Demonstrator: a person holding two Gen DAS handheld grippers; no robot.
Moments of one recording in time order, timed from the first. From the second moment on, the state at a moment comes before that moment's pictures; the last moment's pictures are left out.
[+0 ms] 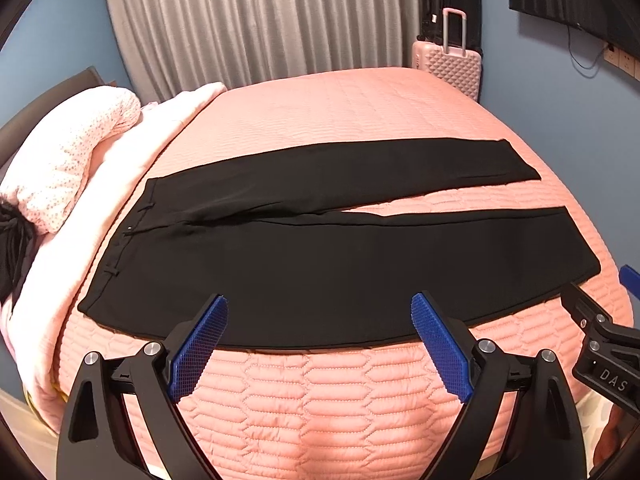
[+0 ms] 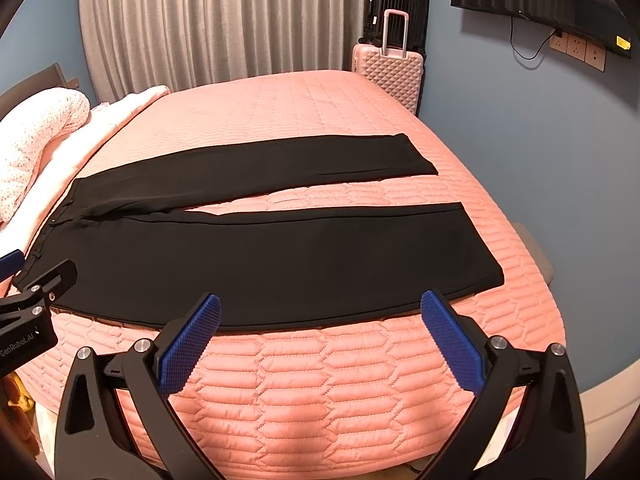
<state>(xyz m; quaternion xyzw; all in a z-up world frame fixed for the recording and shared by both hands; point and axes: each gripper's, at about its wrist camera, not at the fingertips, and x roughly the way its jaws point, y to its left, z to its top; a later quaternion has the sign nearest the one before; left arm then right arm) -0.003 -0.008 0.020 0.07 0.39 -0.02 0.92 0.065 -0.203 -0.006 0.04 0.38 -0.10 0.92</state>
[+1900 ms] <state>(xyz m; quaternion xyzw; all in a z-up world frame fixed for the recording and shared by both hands) -0.001 0.025 0.041 0.04 0.38 0.01 0.92 0.068 -0.194 0.020 0.04 0.35 -0.10 0.93</state>
